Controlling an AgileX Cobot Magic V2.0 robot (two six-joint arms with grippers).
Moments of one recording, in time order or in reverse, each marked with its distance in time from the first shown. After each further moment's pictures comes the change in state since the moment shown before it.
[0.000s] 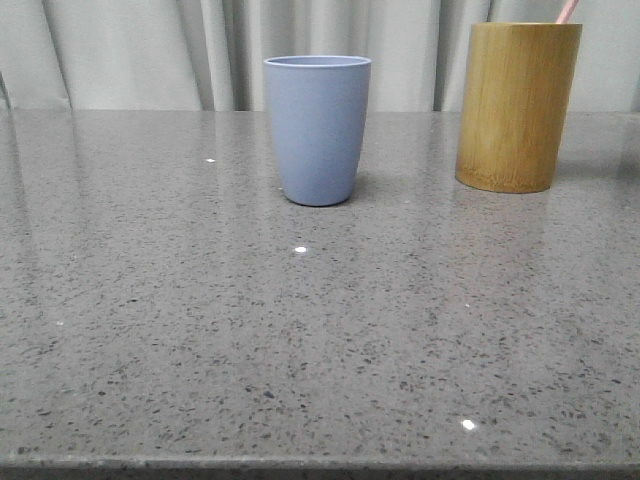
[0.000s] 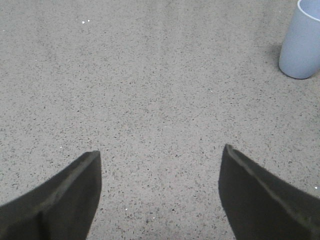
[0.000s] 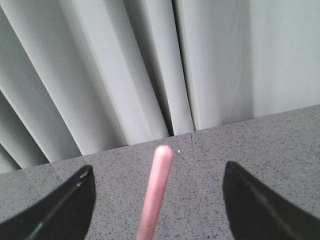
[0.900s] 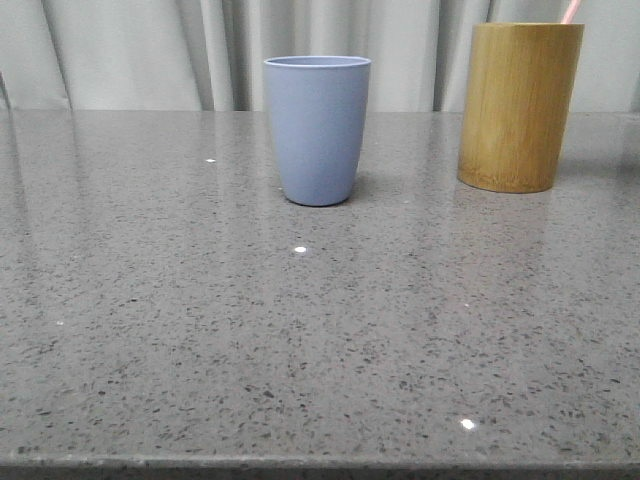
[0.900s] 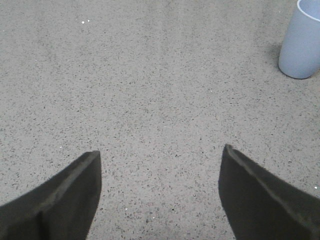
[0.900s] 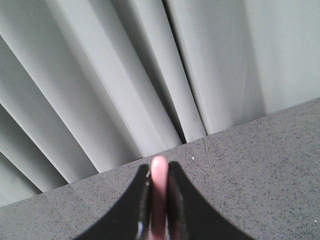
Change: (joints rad) left arm 0.000 0.000 0.000 0.000 0.000 0.000; right arm 0.000 0.011 -0.001 0.000 -0.043 0.124
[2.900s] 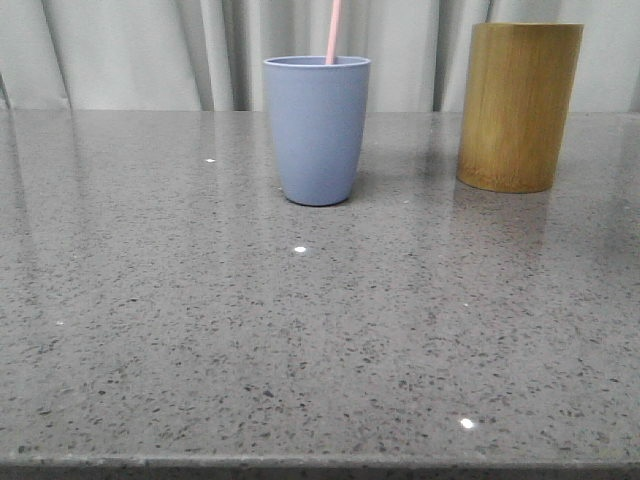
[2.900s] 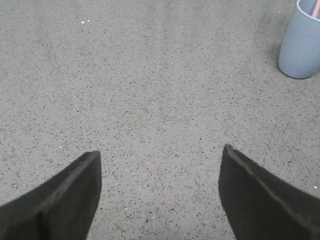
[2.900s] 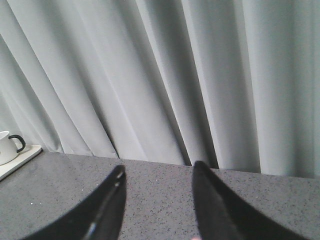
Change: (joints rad) left arm 0.000 0.000 0.000 0.000 0.000 0.000; right arm 0.384 0.144 -0.338 -0.204 0.102 0.039
